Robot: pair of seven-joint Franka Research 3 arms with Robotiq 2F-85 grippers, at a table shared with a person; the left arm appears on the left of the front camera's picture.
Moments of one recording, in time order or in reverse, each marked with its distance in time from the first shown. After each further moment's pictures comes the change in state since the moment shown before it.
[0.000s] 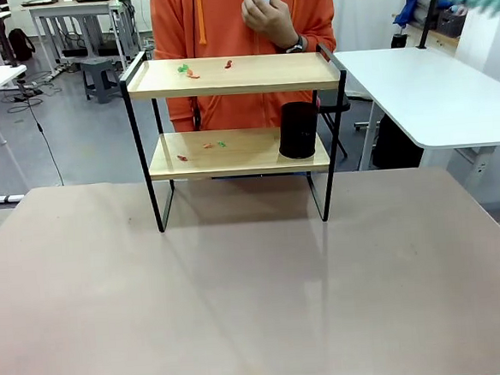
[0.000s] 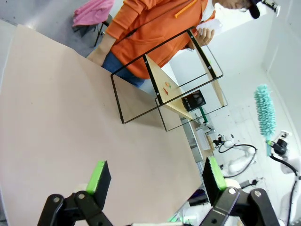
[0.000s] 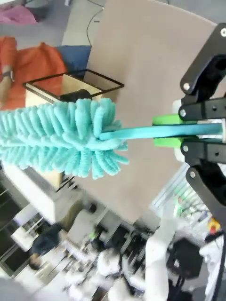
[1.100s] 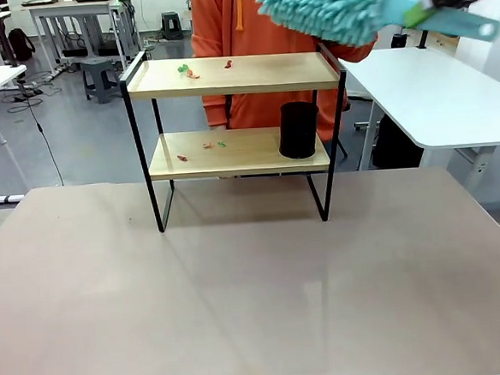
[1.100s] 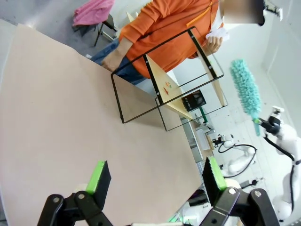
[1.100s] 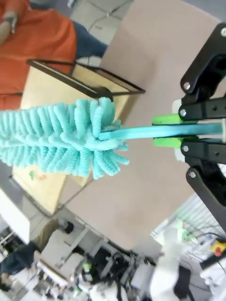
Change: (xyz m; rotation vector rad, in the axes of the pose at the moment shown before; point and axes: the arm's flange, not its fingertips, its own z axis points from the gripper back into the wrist) left arm 0.000 0.001 0.000 0.000 0.001 0.002; right arm 0.090 0.000 -0.167 -0.058 0.132 0.082
